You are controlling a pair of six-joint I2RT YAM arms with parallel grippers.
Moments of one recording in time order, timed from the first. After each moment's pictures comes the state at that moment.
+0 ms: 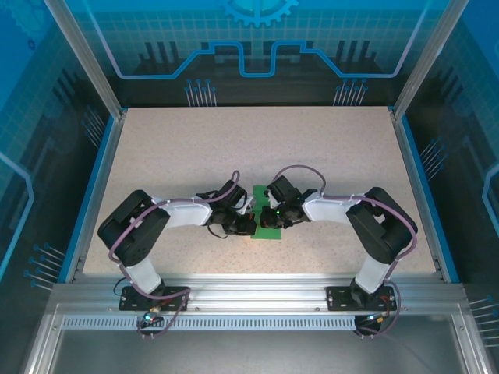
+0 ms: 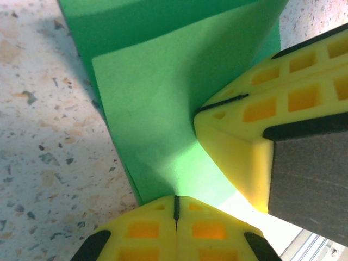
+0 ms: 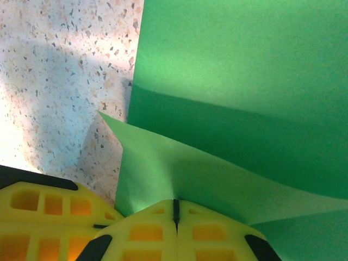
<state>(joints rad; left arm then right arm) -0.66 1.72 0.81 -0.21 0.47 -0.58 0.69 1.73 0.87 -0.25 -0.30 0.63</state>
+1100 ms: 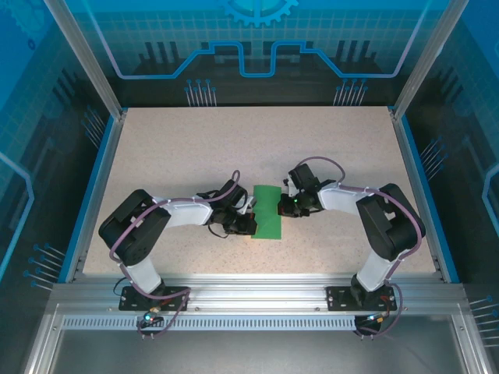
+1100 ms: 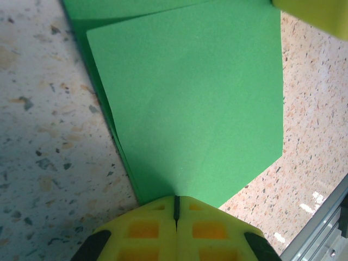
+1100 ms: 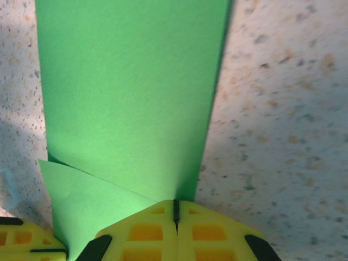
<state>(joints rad) -0.66 1.73 0.82 -0.21 0.47 -0.58 0.47 1.72 0.86 -0.31 -0.33 0.52</state>
